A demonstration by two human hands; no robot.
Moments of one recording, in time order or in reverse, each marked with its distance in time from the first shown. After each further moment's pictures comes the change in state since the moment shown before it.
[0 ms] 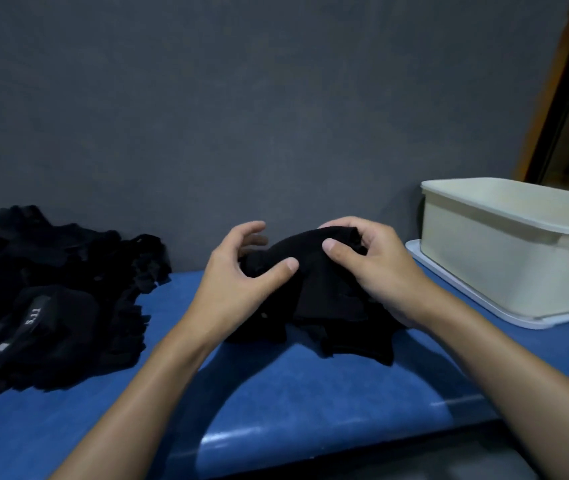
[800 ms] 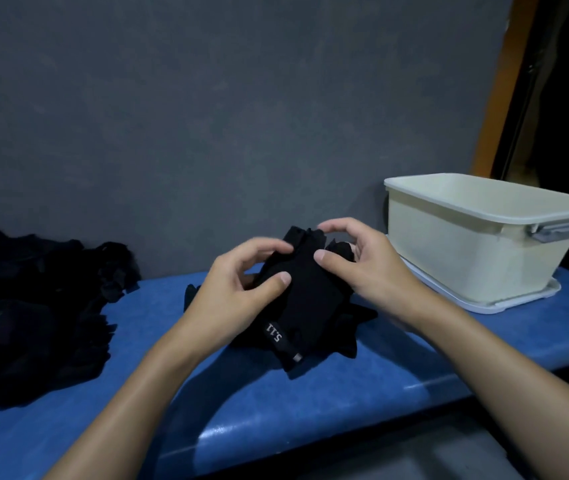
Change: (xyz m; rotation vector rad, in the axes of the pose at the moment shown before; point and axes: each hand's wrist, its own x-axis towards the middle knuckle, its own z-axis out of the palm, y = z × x) left_hand -0.010 0.014 0.028 -0.109 -0.276 0.120; right_hand -0.020 0.005 -0.034 0.013 0.035 0.071
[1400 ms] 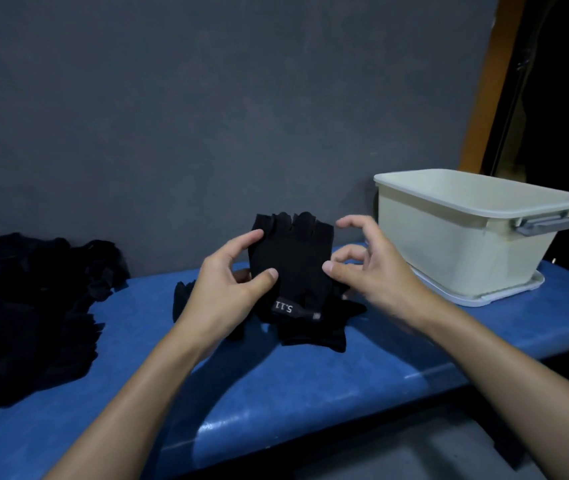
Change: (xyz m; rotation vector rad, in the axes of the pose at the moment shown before) left_hand 0.006 -0.017 0.011 -0.096 0.130 -0.154; right_hand -0.012 0.017 -0.021 0.035 0.003 0.074
